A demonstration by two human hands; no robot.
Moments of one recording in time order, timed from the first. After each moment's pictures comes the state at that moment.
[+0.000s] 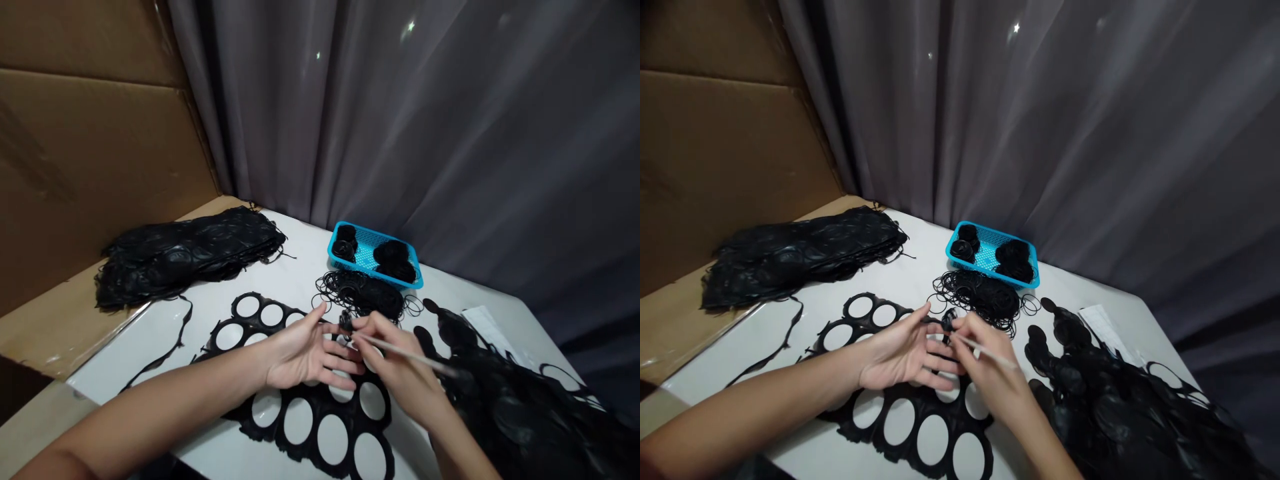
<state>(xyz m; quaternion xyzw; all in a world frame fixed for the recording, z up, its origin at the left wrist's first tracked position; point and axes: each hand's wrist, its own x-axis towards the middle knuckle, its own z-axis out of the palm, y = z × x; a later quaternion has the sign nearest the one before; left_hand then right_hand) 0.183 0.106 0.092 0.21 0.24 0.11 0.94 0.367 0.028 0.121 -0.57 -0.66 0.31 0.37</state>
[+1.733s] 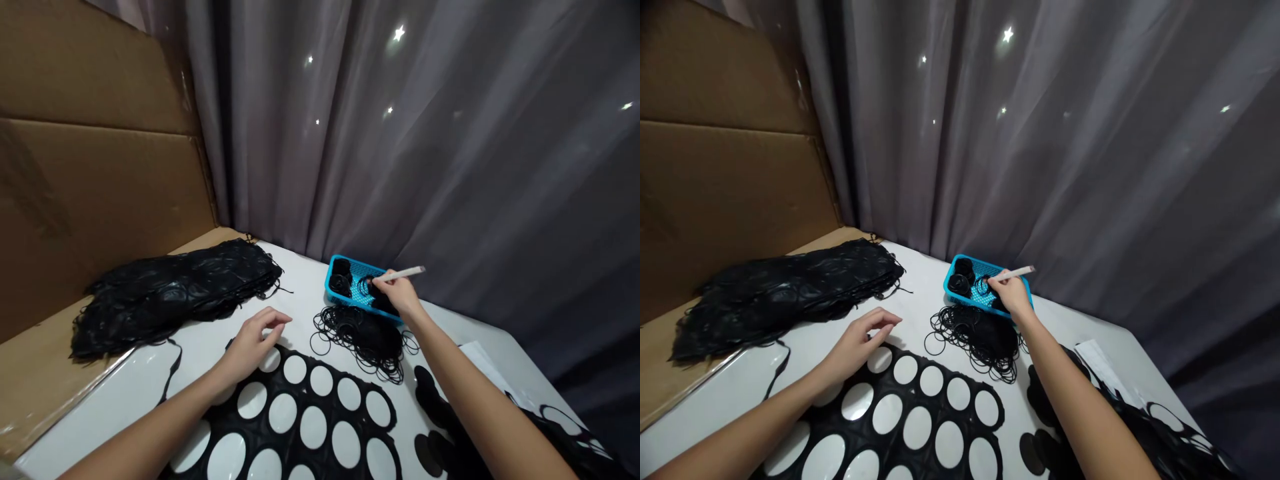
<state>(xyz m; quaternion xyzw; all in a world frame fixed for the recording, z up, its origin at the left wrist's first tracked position) 0.103 0.169 0.077 0.75 0.40 0.35 0.40 0.450 0.204 0.107 -0.66 -0.51 0.24 0.49</state>
